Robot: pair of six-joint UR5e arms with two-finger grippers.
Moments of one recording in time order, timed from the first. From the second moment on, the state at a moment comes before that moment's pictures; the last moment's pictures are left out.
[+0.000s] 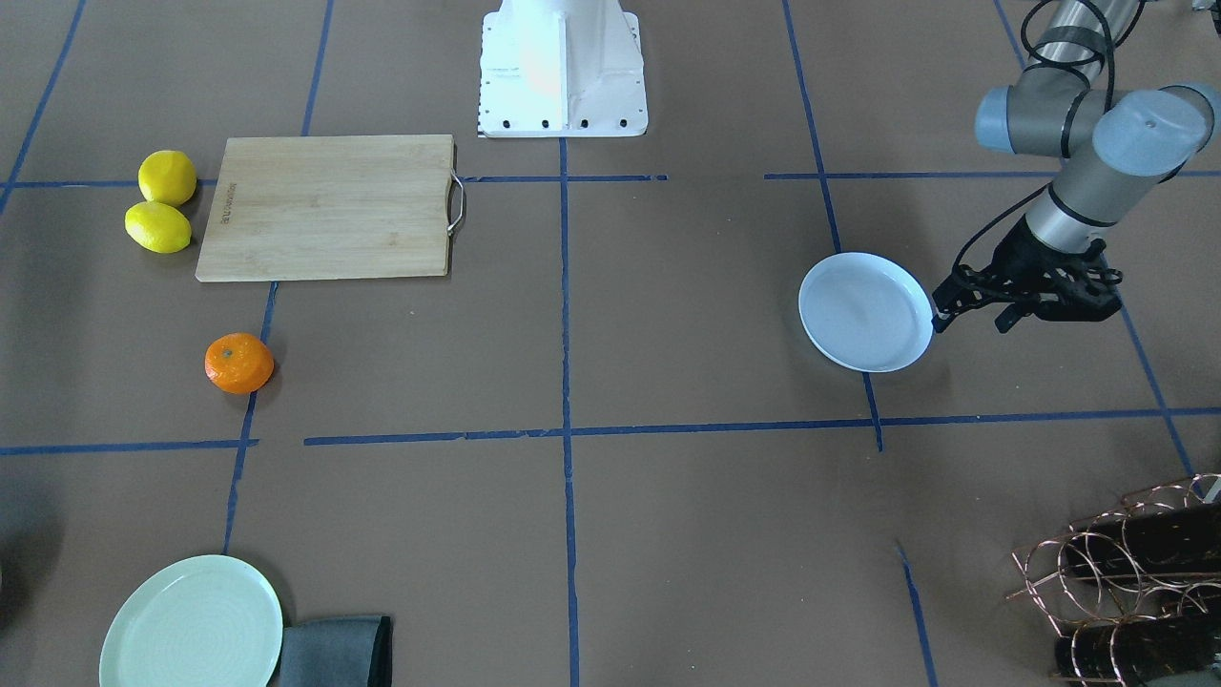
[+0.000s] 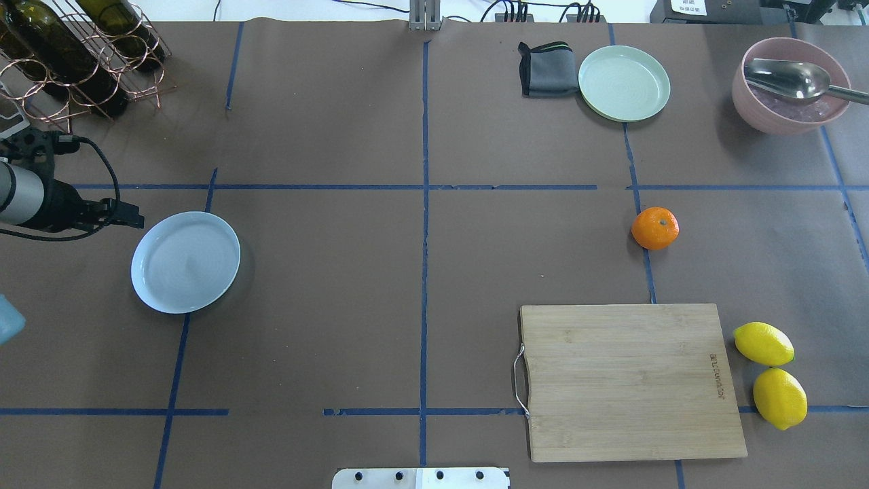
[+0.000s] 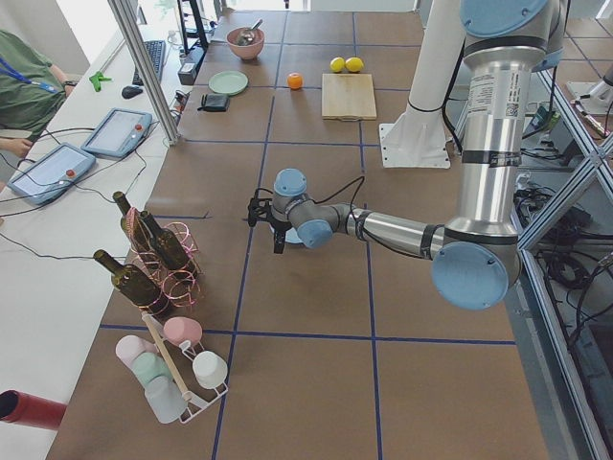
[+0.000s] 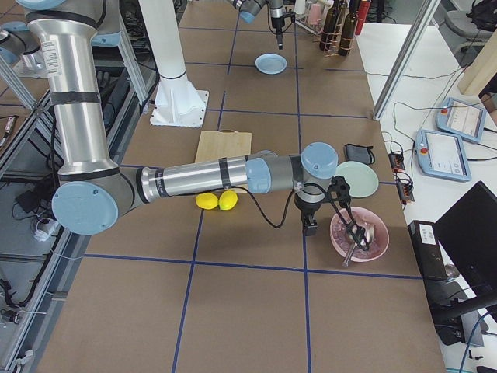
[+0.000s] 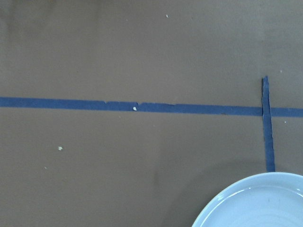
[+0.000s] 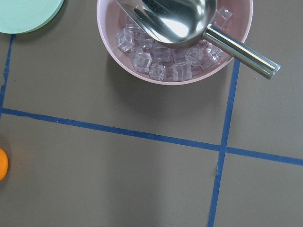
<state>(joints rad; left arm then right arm) -0.87 -1.61 -1.65 -2.27 -2.04 -1.01 1.51 -1.45 1.65 -1.61 2.41 0.02</state>
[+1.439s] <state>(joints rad) -0.77 -1.59 -1.64 -2.27 -1.98 -1.03 1.50 -1.45 1.65 -1.62 2.41 0.03</state>
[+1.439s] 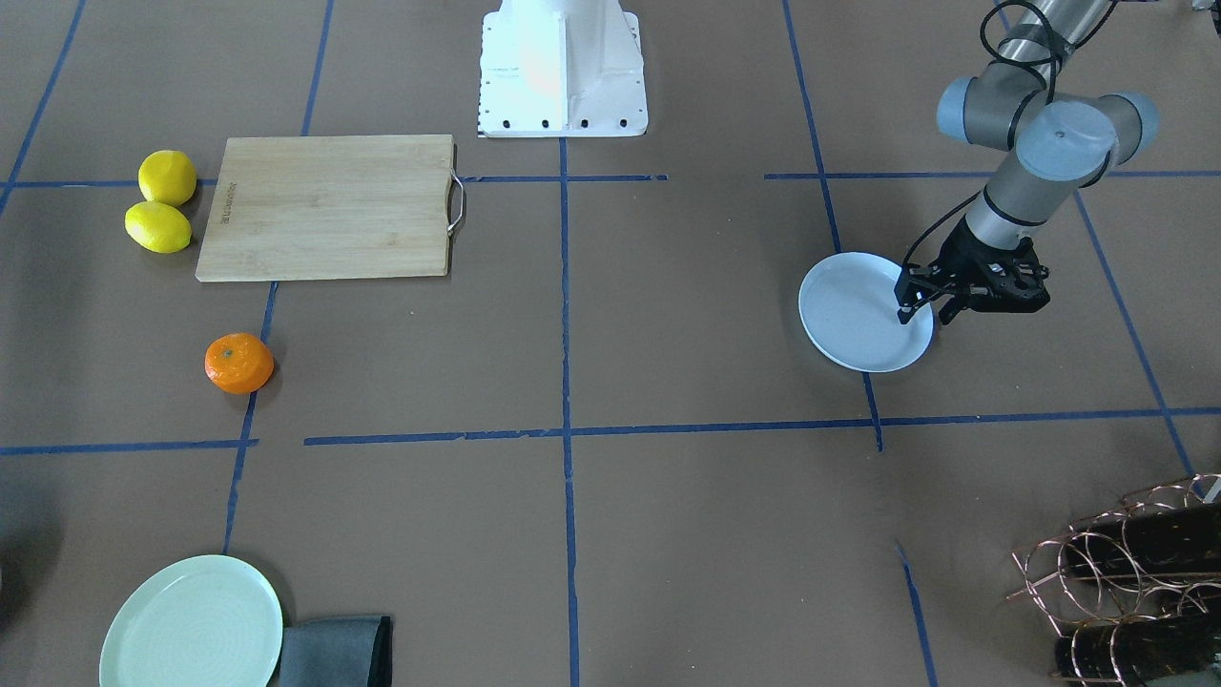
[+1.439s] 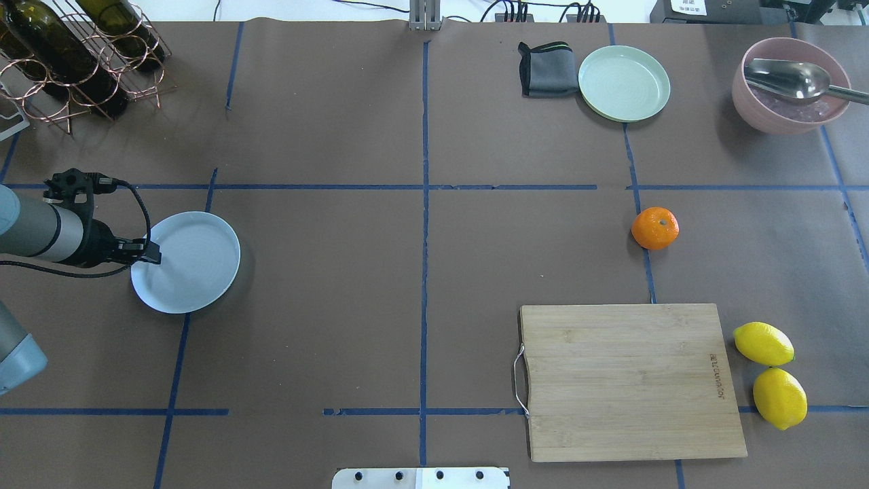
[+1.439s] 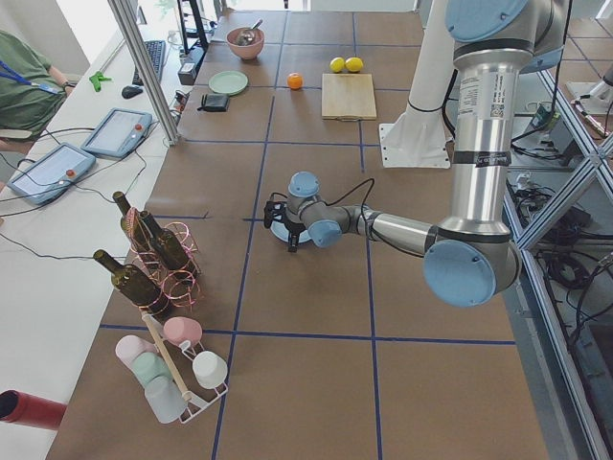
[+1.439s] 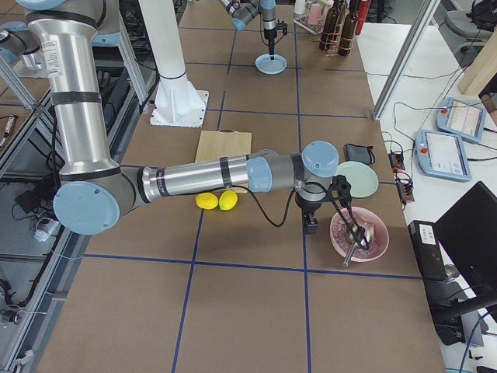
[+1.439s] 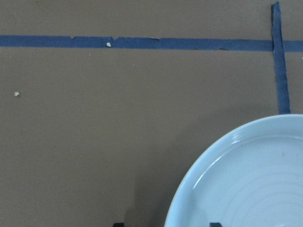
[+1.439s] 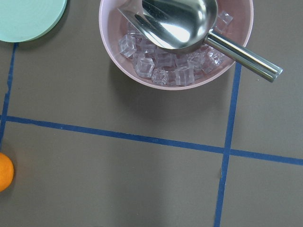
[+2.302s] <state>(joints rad) -0.78 -1.52 -1.72 -2.26 -1.99 -0.98 1.50 -1.43 1.65 -1.62 2.42 0.05</state>
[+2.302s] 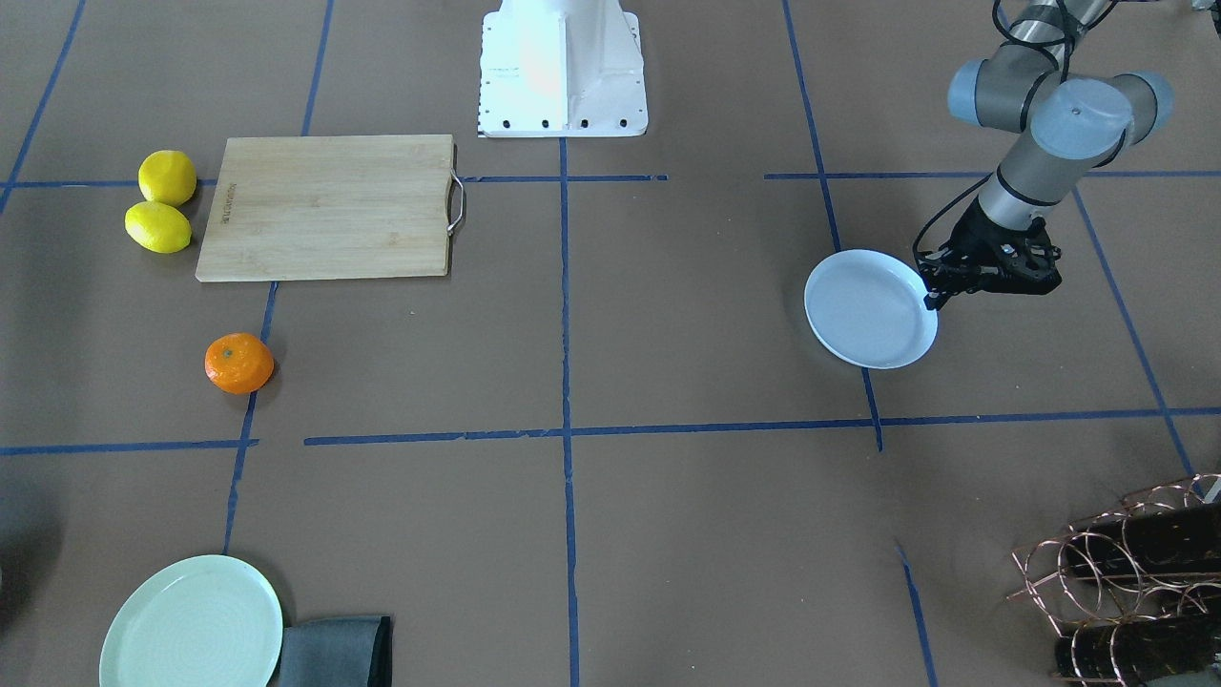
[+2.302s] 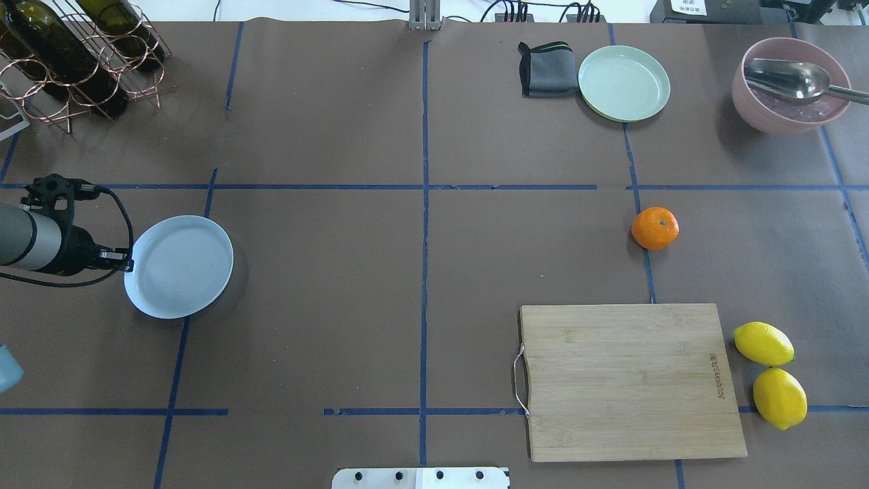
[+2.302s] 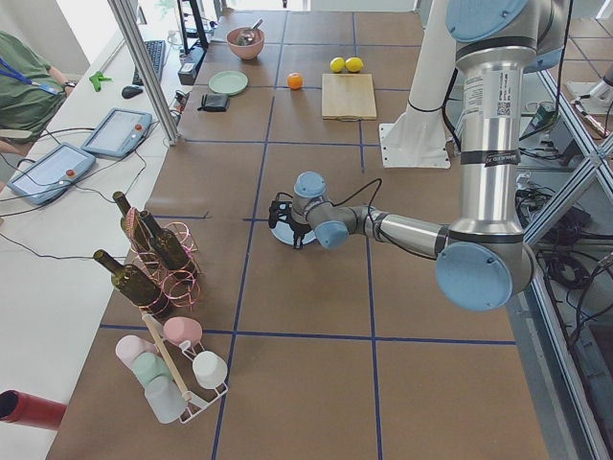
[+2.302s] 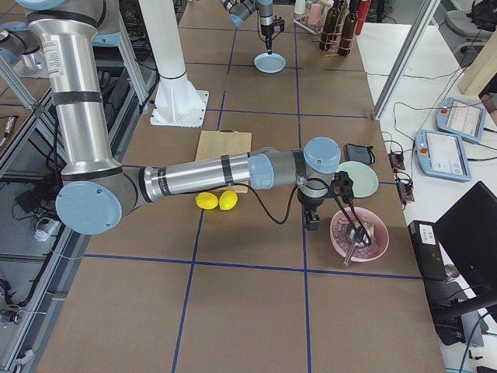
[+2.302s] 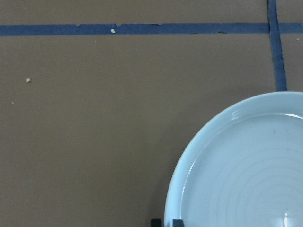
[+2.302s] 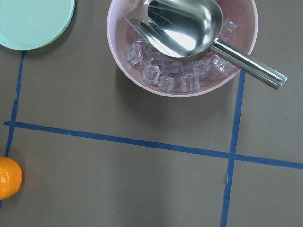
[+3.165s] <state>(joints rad) -0.86 -1.58 -1.76 -2.24 -2.15 -0.98 1.50 -1.42 1.65 -1.62 2.43 0.05</state>
